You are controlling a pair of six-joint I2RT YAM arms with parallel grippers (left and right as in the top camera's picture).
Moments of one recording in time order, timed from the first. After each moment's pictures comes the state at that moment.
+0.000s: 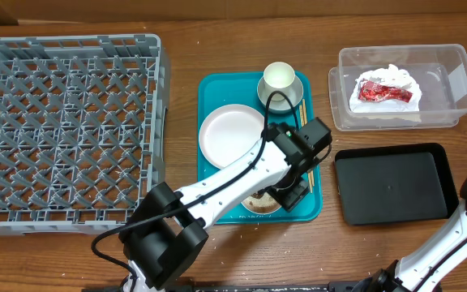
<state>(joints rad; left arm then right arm) -0.89 1.96 1.55 -1.15 0.07 -0.12 -0.60 2.22 2.75 -1.60 -0.19 0.70</state>
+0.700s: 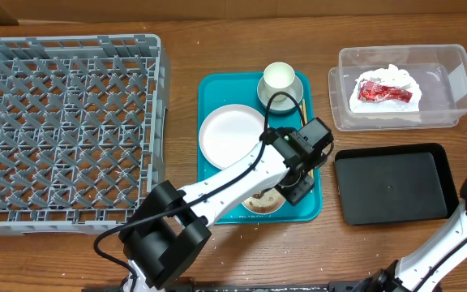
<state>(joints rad) -0.88 1.96 1.53 -0.97 0.11 -0.11 -0.60 2.22 2.75 -1.60 -0.19 0.70</state>
